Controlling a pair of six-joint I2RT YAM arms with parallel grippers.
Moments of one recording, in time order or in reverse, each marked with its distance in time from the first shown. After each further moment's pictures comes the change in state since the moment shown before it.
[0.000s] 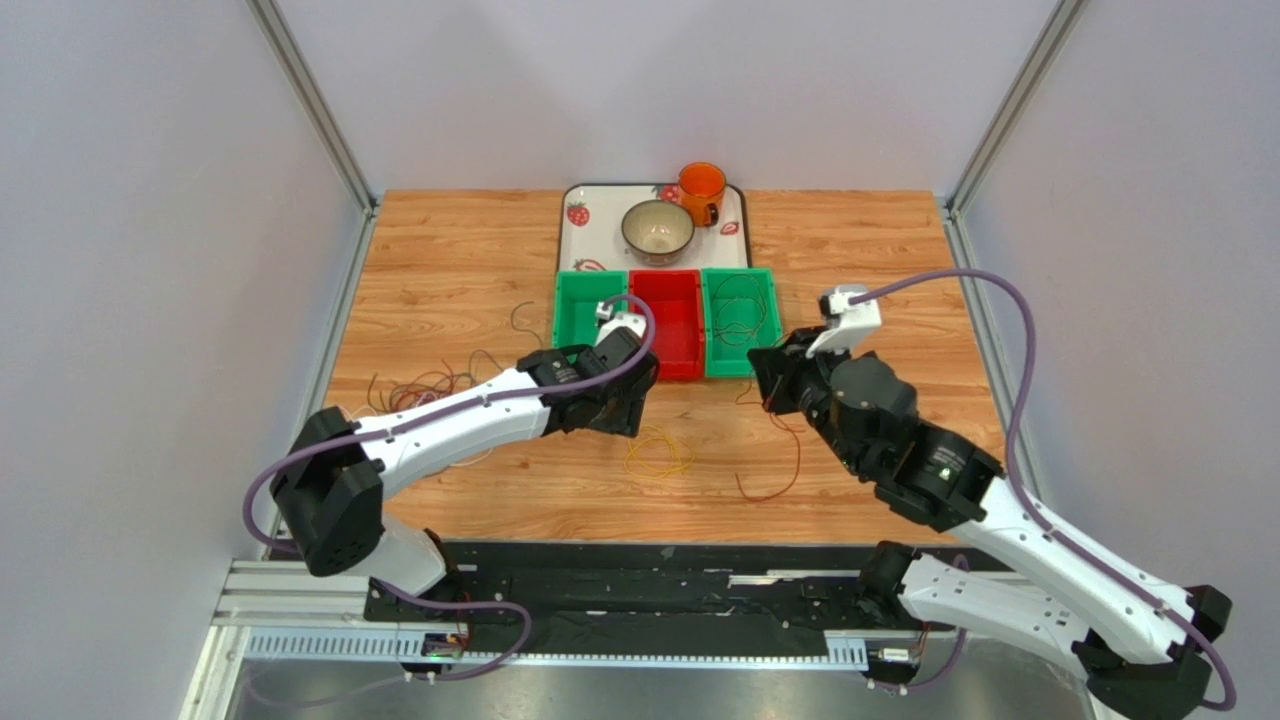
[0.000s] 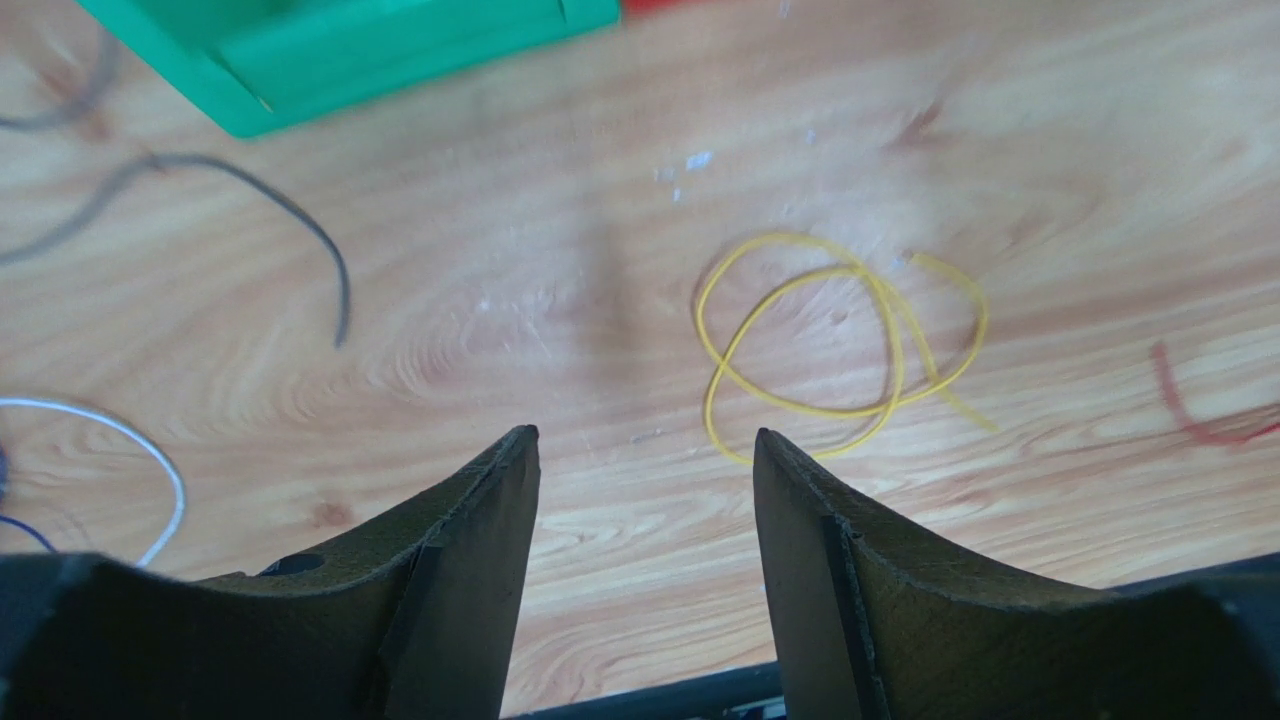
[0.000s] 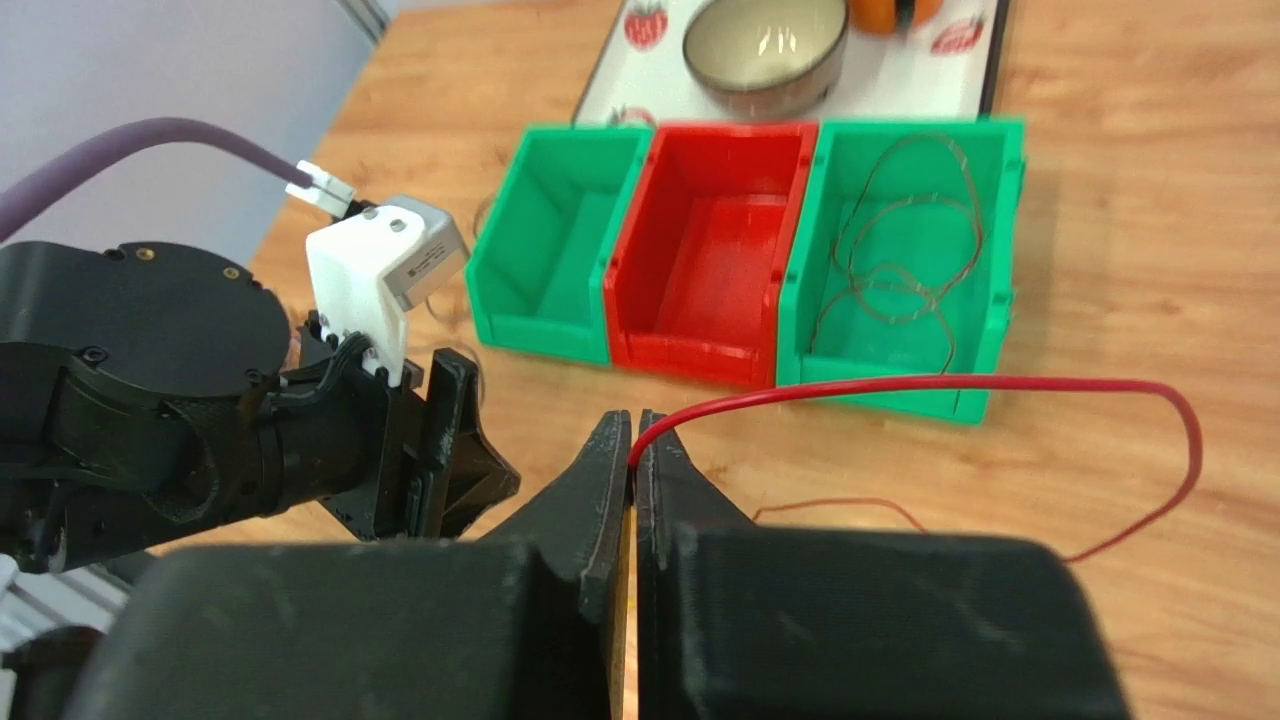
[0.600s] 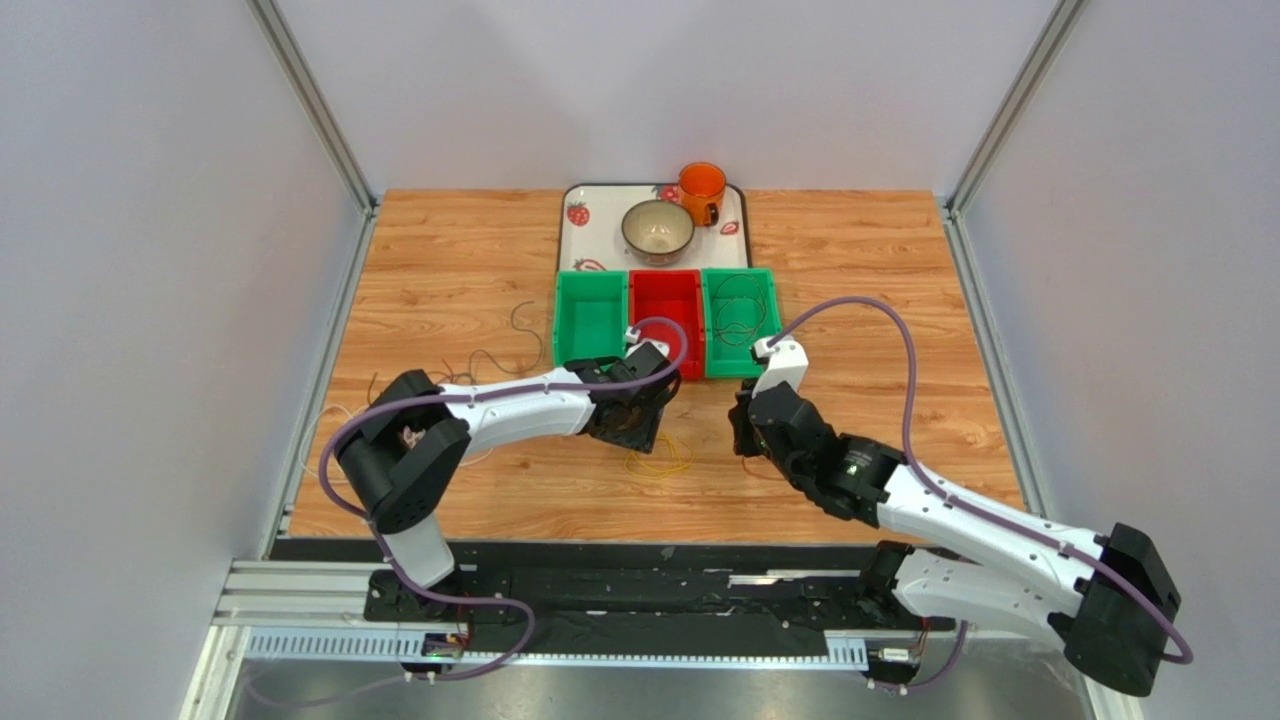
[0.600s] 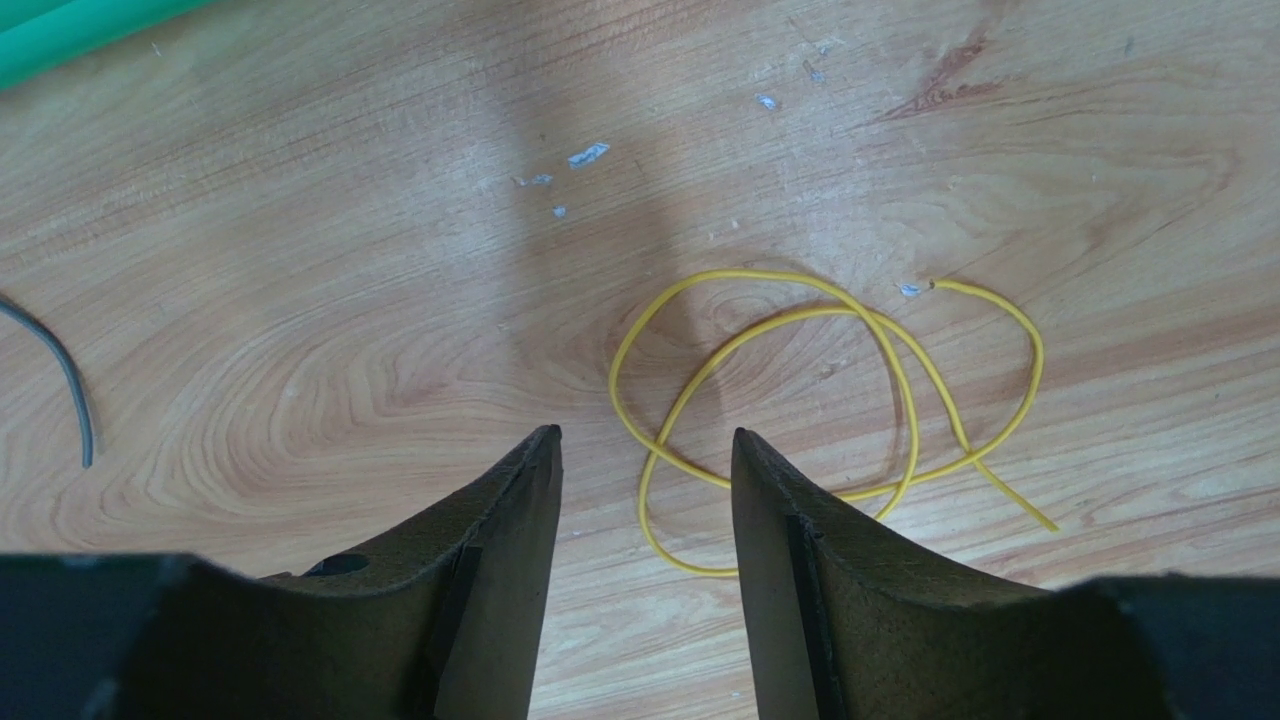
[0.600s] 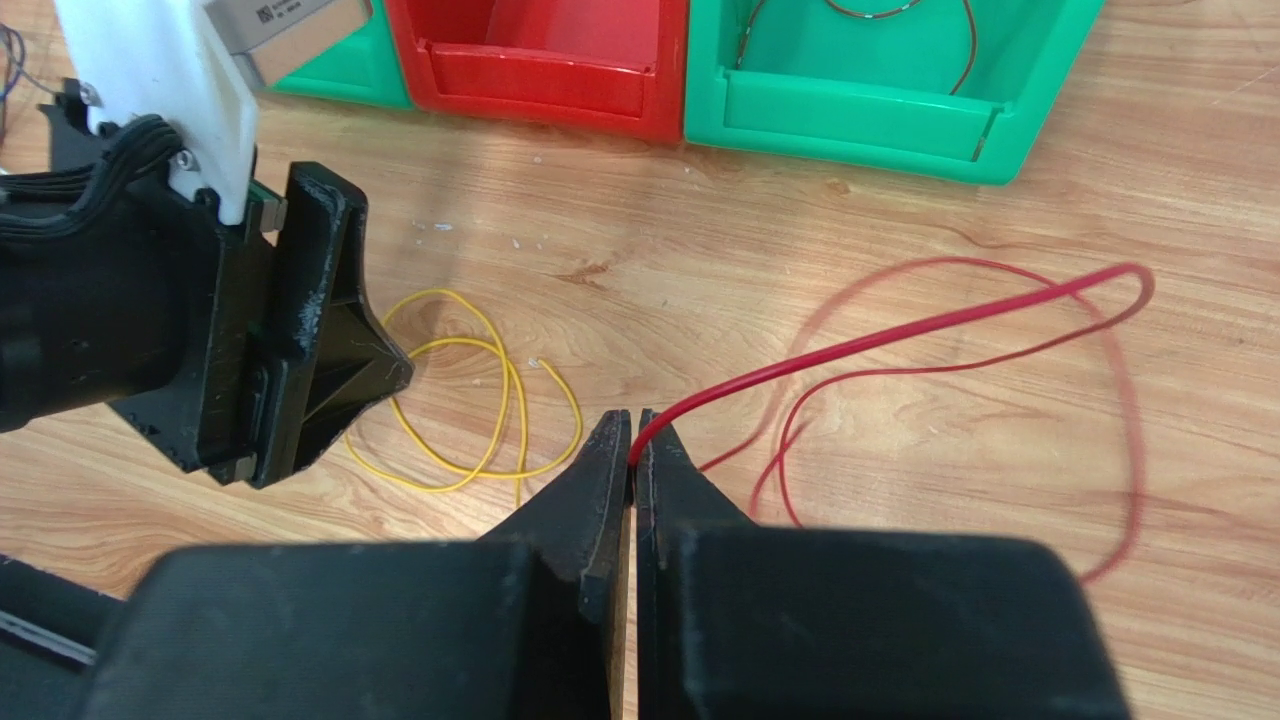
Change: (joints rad) left arm 0.000 0.242 -0.055 0.171 0.140 0.018; right arm 0.000 0.182 -0.318 0.130 -0.034 0.076
